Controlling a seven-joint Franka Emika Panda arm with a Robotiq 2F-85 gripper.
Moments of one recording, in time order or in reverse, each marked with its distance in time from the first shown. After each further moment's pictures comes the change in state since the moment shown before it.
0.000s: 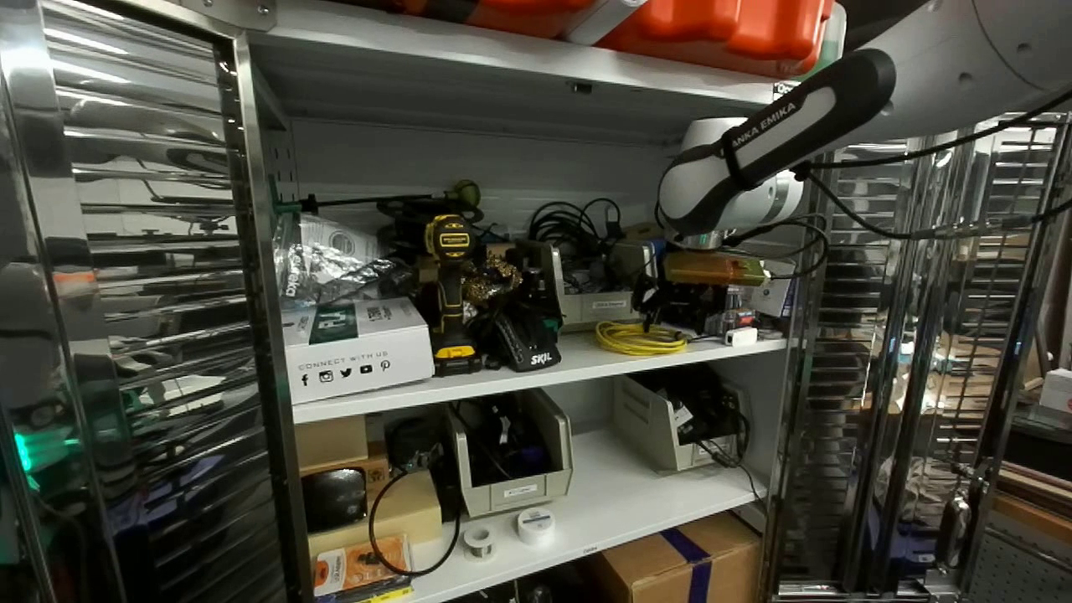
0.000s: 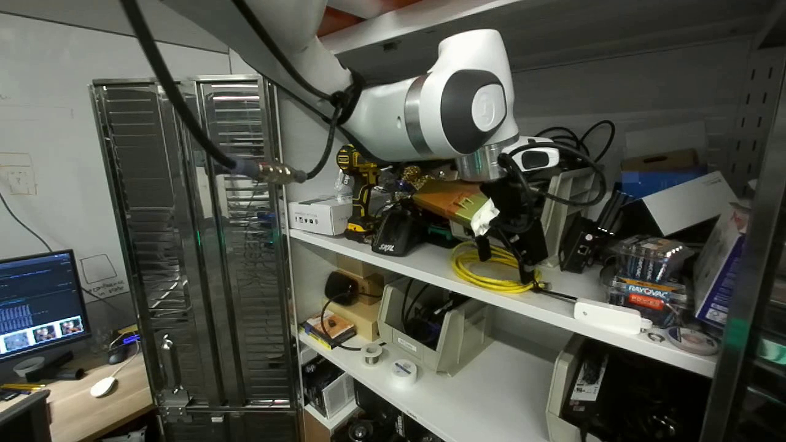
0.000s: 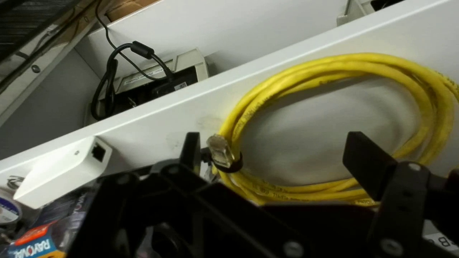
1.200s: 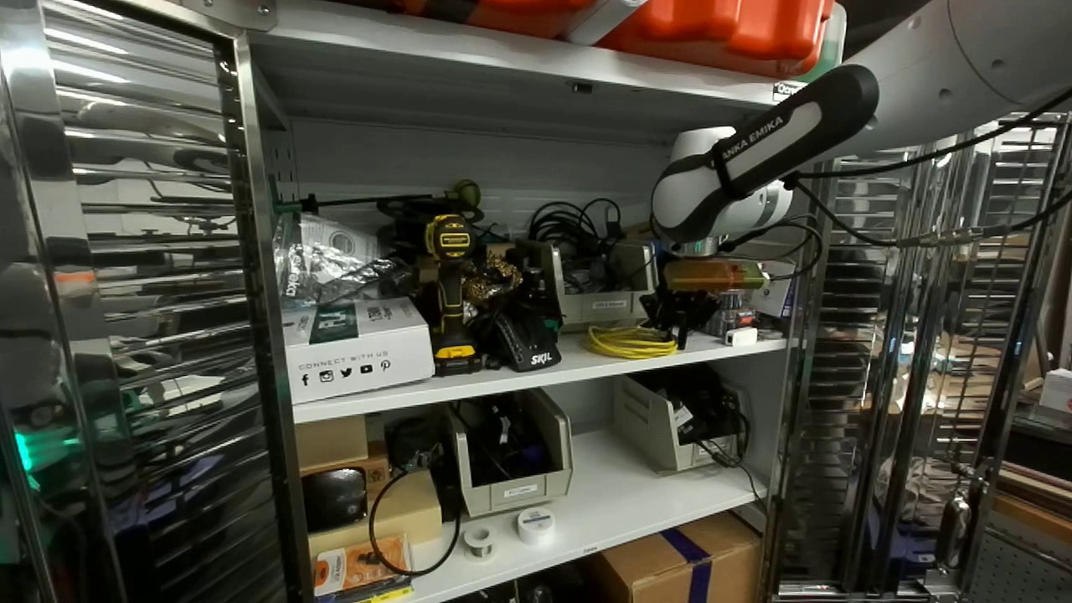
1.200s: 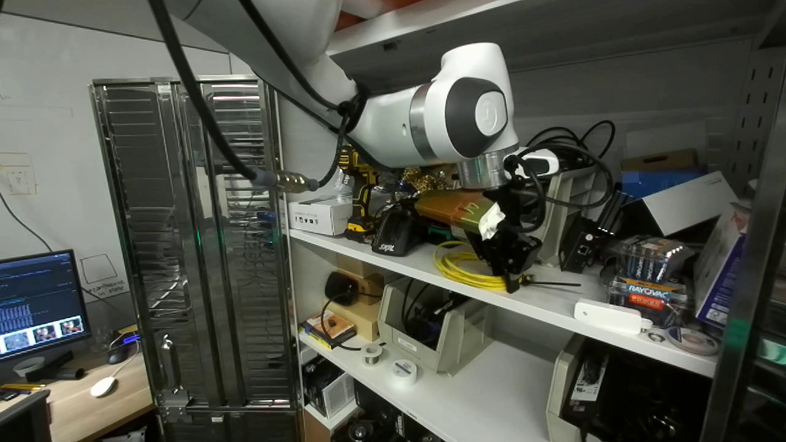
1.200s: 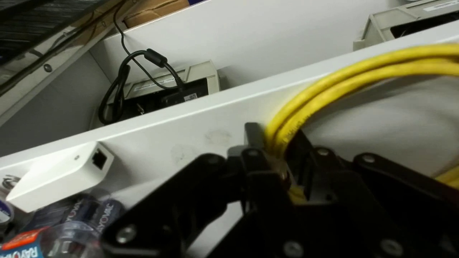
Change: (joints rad) arm 0.006 0.038 -0.003 0.040 -0.037 -0.065 -0.045
